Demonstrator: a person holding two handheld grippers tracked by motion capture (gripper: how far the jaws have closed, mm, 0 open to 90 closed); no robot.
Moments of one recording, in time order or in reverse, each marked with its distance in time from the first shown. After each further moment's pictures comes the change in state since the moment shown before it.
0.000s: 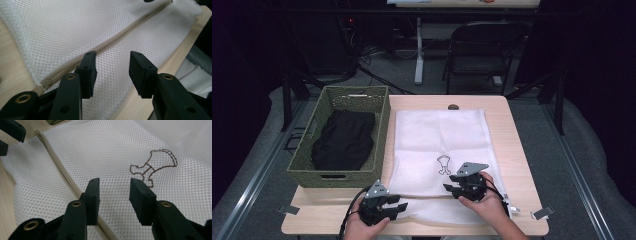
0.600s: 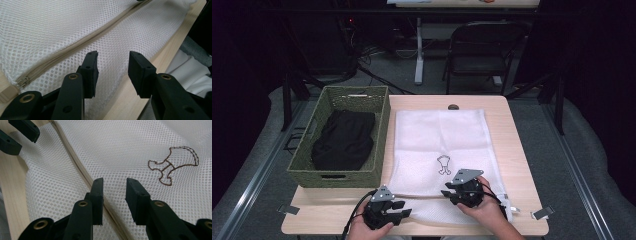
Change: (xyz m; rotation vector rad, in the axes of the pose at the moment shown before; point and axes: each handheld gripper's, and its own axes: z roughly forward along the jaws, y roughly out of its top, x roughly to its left) left arm -0.008 -0.005 0.010 0.053 -0.044 0.009; right arm 0.013 -0.007 0.005 0.027 0.047 -0.078
